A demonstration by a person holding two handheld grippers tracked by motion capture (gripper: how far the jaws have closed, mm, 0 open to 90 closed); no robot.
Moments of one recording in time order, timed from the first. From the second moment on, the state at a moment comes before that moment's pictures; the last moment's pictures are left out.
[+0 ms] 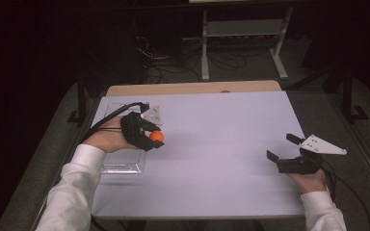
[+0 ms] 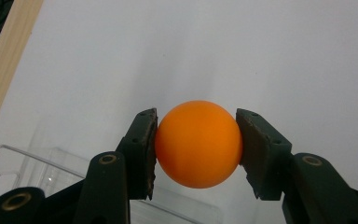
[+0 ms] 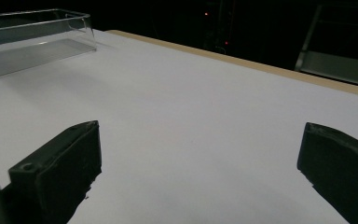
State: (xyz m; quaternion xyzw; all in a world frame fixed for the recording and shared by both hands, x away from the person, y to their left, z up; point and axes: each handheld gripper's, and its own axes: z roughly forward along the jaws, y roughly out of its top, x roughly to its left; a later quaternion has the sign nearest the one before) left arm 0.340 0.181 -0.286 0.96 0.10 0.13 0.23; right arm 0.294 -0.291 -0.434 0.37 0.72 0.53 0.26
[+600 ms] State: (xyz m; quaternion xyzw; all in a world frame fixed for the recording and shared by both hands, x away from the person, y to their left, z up) left arm 0.344 0.203 -0.275 0.96 0.13 0.14 0.20; right arm 0.294 -0.291 -0.434 0.37 0.72 0.53 0.26
